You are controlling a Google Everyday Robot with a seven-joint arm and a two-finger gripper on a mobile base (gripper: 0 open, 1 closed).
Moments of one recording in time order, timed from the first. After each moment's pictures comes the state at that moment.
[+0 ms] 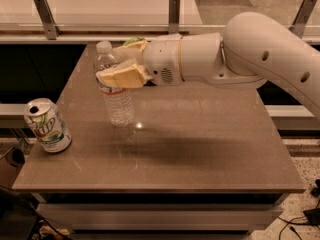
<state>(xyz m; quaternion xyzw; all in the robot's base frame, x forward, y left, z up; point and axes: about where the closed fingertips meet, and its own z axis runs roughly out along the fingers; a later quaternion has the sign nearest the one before) 0.519 0.092 0.984 -0.52 0.58 0.34 0.52</state>
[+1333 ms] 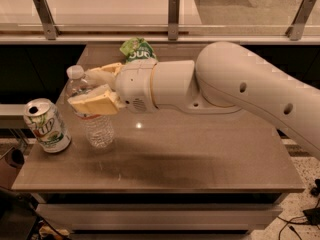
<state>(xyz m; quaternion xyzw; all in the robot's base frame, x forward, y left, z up) 0.472 0.139 0.964 -0.53 0.57 0.33 0.53</state>
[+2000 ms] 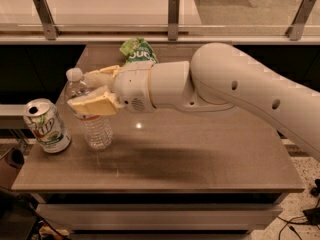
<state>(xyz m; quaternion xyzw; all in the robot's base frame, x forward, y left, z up) 0.479 0.145 0.949 -0.54 0.57 0.35 0.52</state>
